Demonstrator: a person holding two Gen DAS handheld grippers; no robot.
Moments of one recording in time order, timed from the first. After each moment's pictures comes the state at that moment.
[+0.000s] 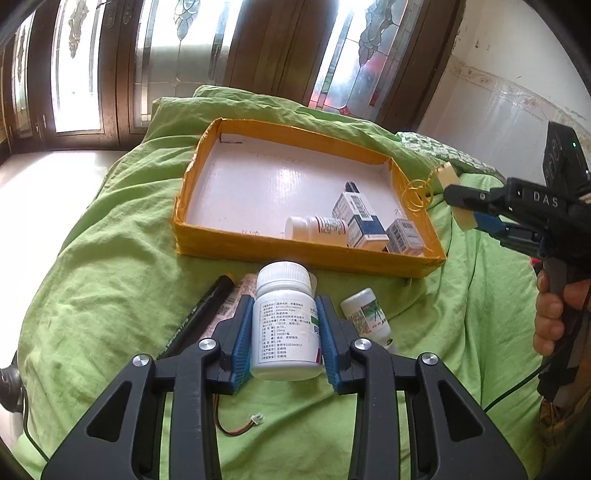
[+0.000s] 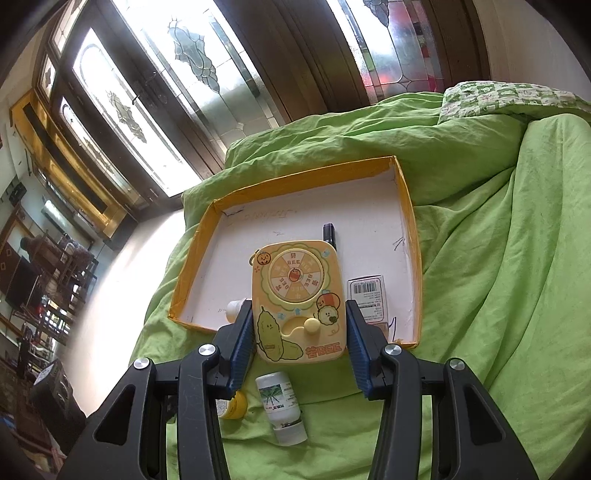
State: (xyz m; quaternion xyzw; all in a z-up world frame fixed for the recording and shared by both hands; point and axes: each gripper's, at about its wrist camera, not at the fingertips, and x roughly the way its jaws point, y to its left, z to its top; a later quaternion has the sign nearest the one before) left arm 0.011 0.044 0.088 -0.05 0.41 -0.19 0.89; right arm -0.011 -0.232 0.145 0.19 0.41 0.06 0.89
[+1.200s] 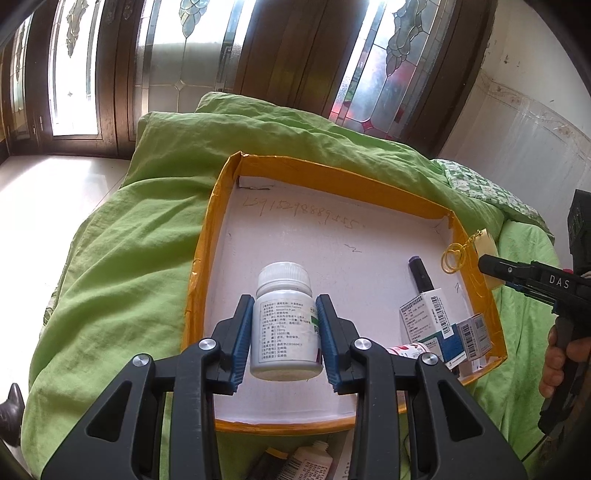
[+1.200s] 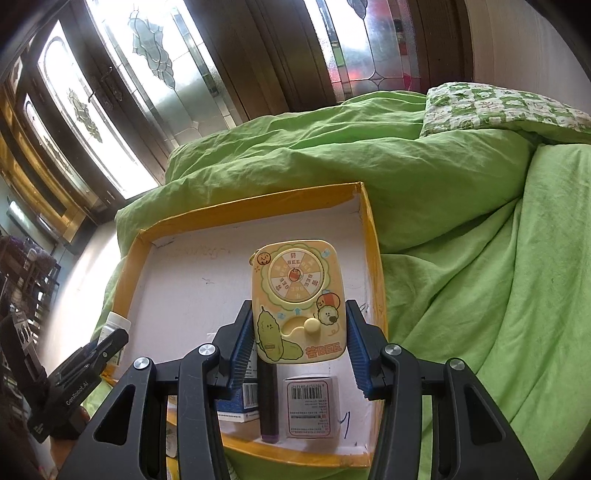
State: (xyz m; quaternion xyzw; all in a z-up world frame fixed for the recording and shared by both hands) left arm 0.146 0.040 0.066 -0.06 0.41 -0.18 0.89; right arm 0.077 -0.265 0.121 0.16 0.44 -0.01 0.88
